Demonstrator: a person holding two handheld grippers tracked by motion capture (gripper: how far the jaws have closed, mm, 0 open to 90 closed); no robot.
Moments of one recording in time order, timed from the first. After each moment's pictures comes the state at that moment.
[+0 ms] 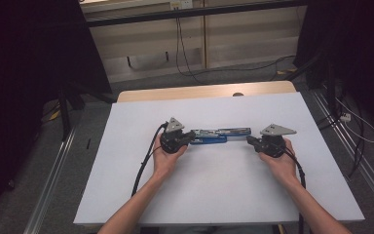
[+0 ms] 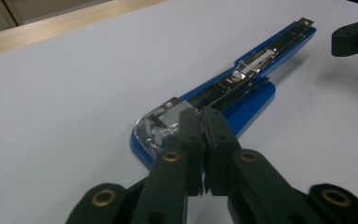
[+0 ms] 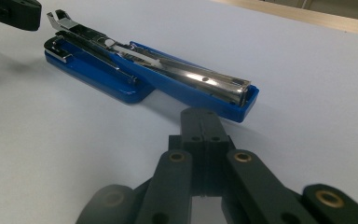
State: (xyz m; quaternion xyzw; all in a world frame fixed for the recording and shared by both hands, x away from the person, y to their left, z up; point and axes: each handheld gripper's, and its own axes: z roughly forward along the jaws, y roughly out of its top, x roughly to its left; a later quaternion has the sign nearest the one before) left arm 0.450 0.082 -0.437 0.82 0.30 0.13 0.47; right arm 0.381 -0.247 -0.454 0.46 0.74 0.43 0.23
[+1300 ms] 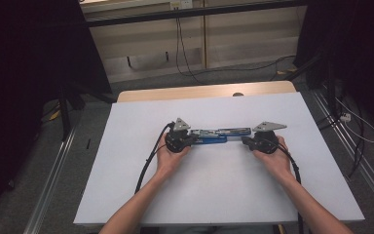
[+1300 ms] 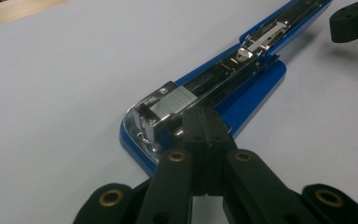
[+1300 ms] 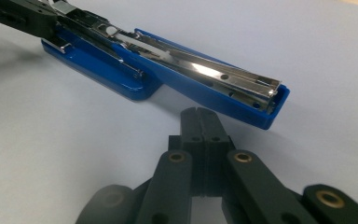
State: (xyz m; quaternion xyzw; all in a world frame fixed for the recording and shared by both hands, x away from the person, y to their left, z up) left arm 0.458 0.072 -0.449 0.84 0.30 0.12 0.43; right arm 0.397 -0.233 -0.454 0.47 0.76 0.40 0.20
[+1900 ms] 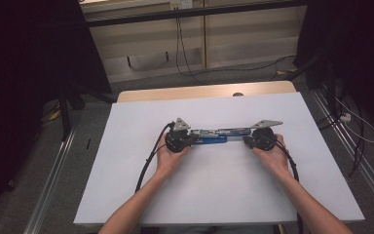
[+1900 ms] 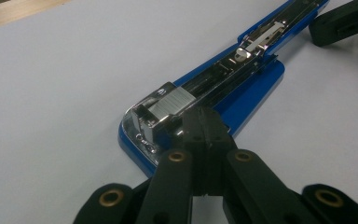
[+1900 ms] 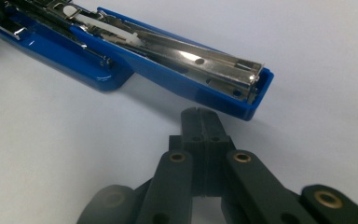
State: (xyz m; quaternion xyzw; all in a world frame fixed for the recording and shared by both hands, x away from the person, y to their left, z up) left arm 0.458 0.072 -0.449 0.85 0.29 0.12 0.43; right arm 0.409 -0.232 -0.460 0.50 0.77 0.36 0.20
